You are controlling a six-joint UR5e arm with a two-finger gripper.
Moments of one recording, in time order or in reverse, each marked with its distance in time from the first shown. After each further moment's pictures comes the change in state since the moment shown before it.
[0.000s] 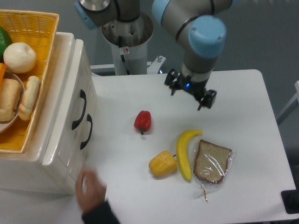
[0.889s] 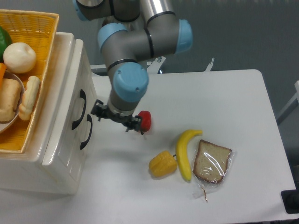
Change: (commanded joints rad) arm -0.284 -0.144 -0.006 0.000 -0.123 -0.566
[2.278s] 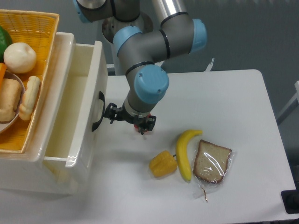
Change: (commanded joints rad) arm -0.084 -0.032 -0.009 0.003 -0.112 -0.136
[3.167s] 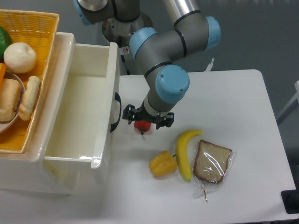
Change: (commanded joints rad) arm 0.097 -0.021 0.003 0.003 0.052 -0.022
